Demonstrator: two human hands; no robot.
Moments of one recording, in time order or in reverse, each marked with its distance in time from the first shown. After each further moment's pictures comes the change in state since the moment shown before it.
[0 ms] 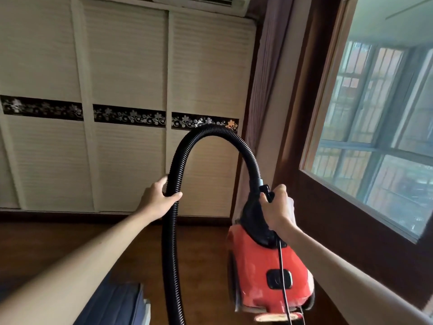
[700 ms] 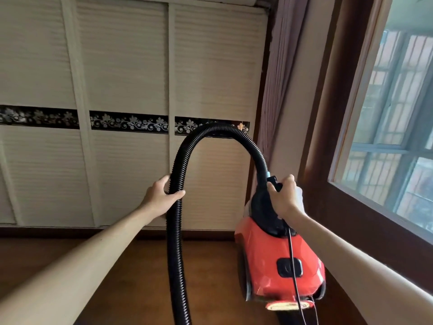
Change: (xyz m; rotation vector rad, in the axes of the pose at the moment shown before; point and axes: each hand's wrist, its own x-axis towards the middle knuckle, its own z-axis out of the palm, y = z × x) left_hand 0.223 -0.060 0.062 -0.073 -0.028 -0.032; right_hand 0.197 -0.027 0.113 0.026 -0.004 -0.016
